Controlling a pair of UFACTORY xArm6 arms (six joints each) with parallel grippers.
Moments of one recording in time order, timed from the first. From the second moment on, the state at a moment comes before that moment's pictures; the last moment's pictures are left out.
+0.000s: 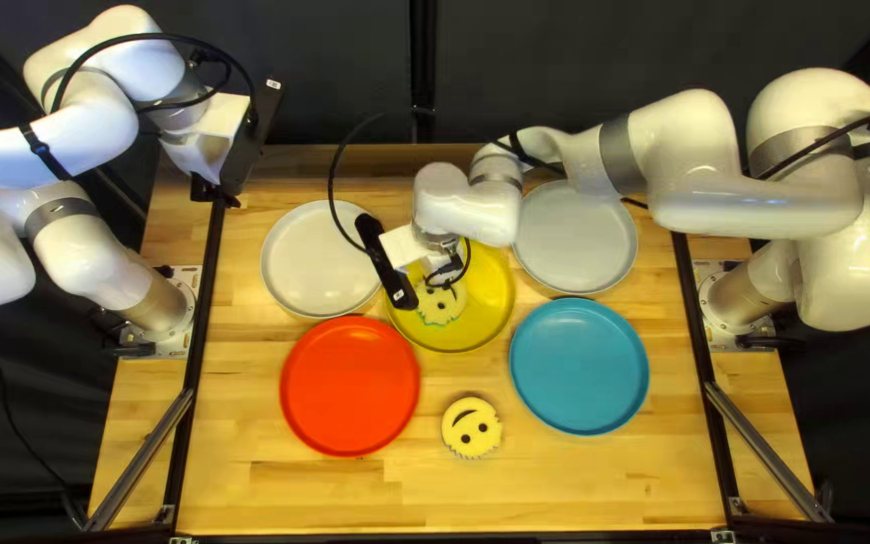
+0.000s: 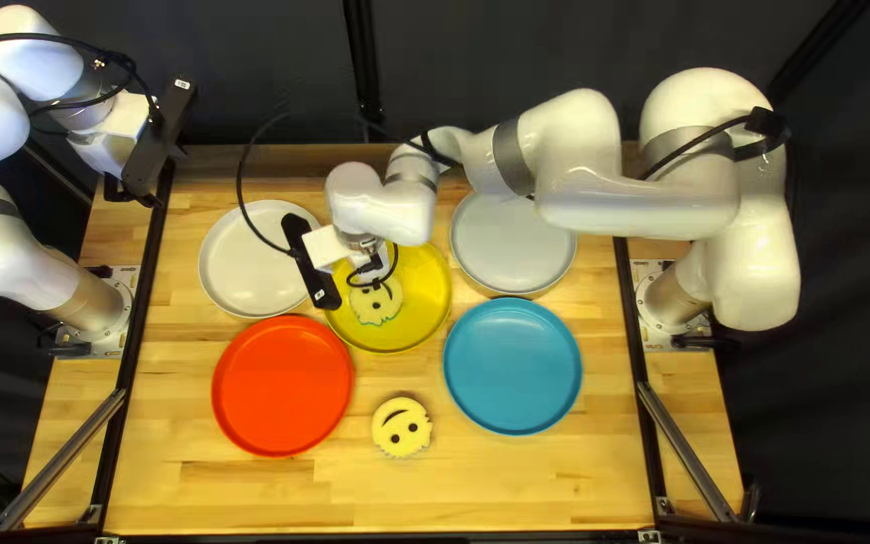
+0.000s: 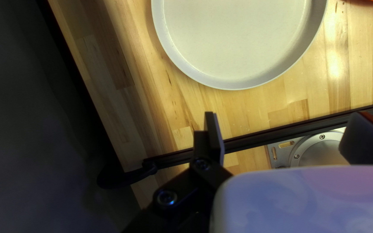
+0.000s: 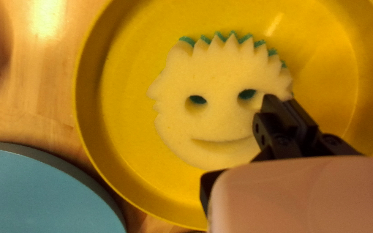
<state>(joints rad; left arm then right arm) 0.64 -0.98 -0.46 -0.11 1.33 0.98 -0.07 0.52 -1.35 0.05 0.80 -0.56</state>
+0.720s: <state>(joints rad) 0.64 -0.98 -0.46 -0.11 1.33 0.98 -0.10 0.56 -1.44 0.05 0.86 -0.52</state>
